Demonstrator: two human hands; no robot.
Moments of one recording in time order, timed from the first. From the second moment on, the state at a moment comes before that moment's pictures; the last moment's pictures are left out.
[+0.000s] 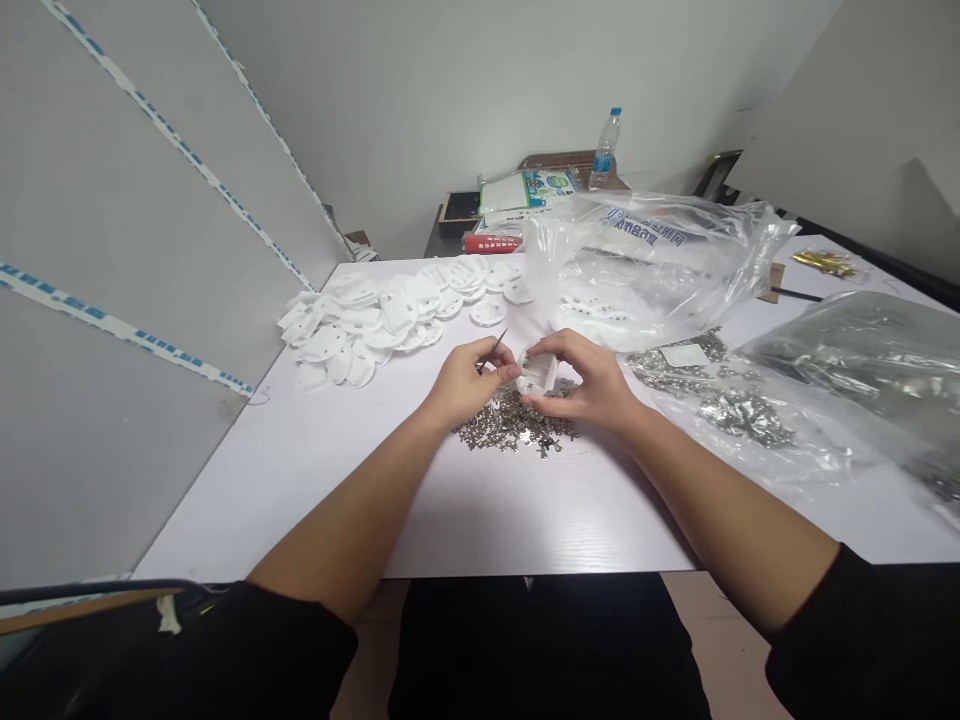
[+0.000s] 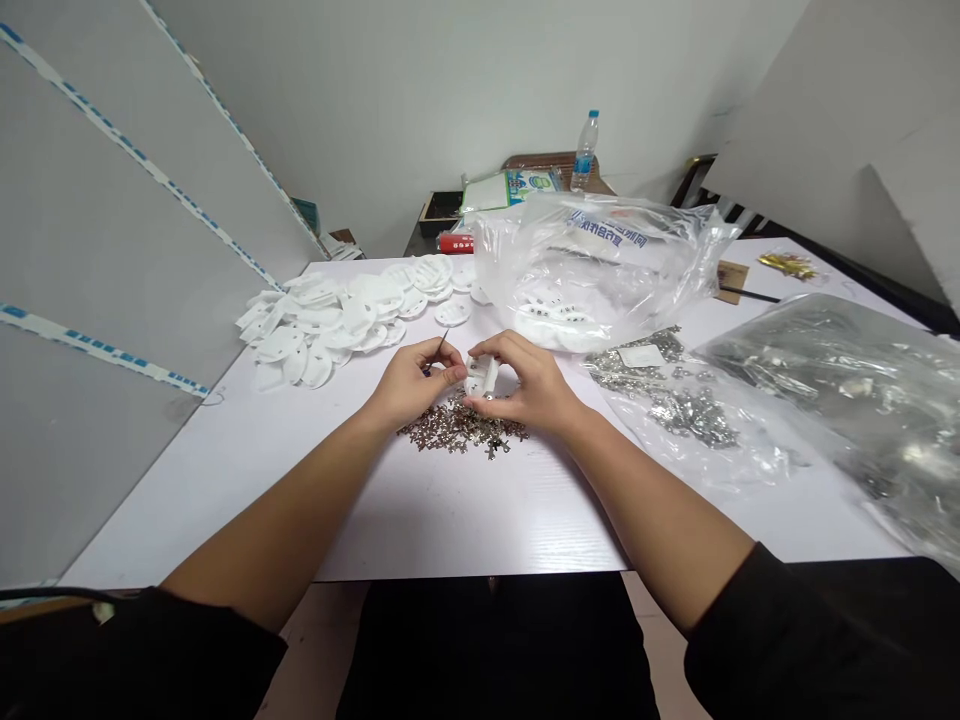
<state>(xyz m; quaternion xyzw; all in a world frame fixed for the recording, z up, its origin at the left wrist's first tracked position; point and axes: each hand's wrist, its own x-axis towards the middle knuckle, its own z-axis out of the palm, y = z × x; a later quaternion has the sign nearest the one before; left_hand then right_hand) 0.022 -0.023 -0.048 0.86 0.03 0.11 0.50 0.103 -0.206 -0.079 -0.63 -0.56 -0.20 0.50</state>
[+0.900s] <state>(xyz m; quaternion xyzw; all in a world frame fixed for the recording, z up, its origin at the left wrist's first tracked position) 0.017 -0.010 -0.044 0.69 0.02 -0.10 0.72 0.104 -0.209 -0.079 -0.57 -0.55 -0.10 0.61</state>
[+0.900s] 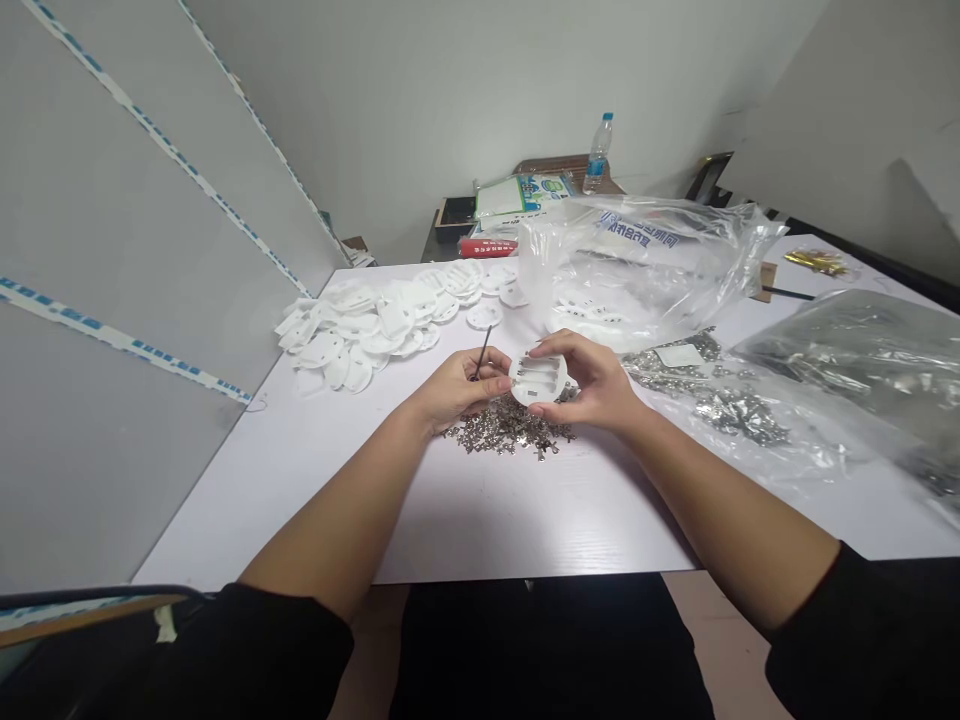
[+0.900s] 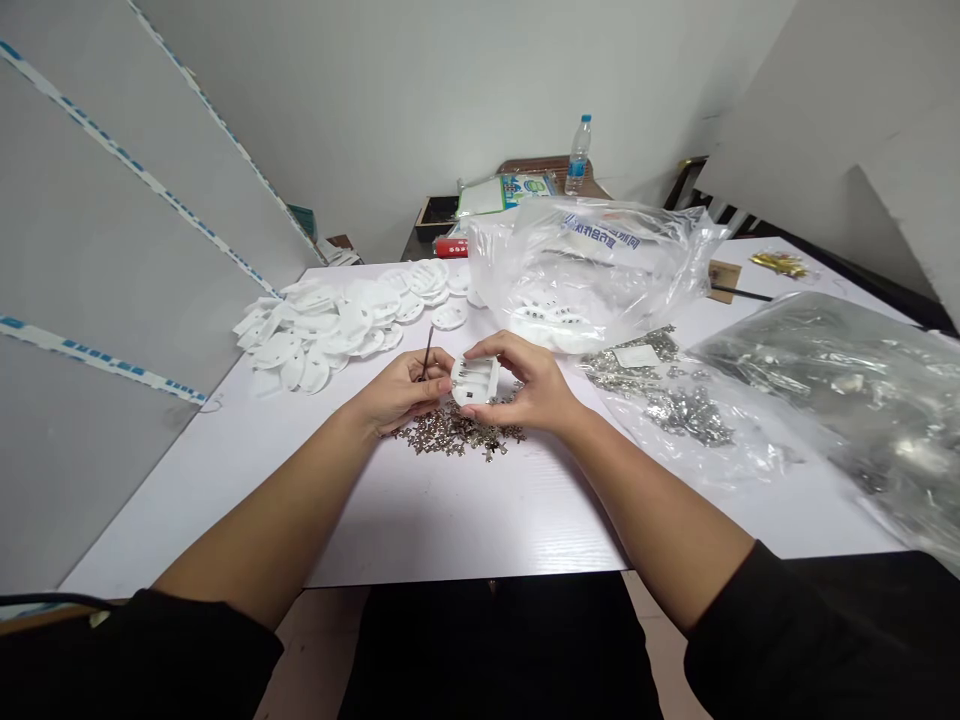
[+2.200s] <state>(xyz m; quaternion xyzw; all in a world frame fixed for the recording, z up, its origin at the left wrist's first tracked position) -0.044 -0.039 -0.018 0.94 -0.16 -0.04 0.29 0.047 -0.286 -0.084 -0.72 -0.57 -0.02 0.41</state>
